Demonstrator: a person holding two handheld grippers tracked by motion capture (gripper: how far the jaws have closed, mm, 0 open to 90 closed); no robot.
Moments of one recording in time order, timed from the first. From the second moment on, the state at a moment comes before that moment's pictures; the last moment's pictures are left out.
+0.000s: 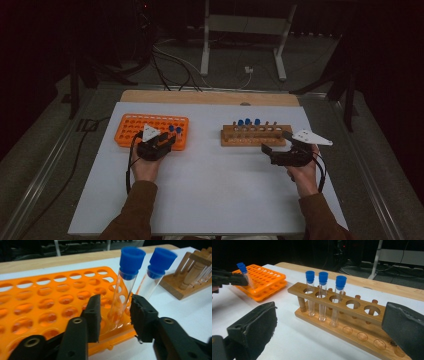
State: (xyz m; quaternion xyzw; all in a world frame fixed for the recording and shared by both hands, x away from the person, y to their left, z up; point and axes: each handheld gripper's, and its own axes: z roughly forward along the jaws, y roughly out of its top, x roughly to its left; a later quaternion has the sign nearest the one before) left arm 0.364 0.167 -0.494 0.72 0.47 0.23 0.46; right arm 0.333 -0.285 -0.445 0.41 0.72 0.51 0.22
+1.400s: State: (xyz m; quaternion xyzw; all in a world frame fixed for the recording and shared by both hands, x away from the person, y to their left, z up) left arm 0.308 0.186 -0.471 0.68 0.48 0.26 0.49; right arm 0.378 -0.268 -0.428 0.43 0.72 0.49 0.25
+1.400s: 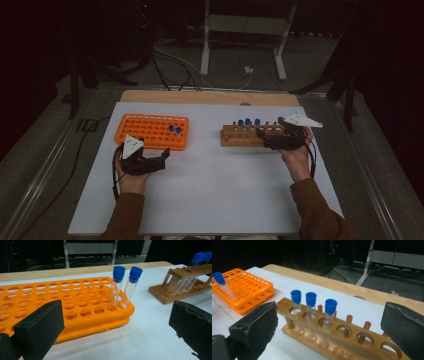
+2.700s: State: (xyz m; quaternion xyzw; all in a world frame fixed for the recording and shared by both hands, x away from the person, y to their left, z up) left arm 0.312 0.186 -0.479 0.68 0.49 0.25 0.48; right arm 0.416 -0.240 -0.467 0.43 0.74 0.45 0.23
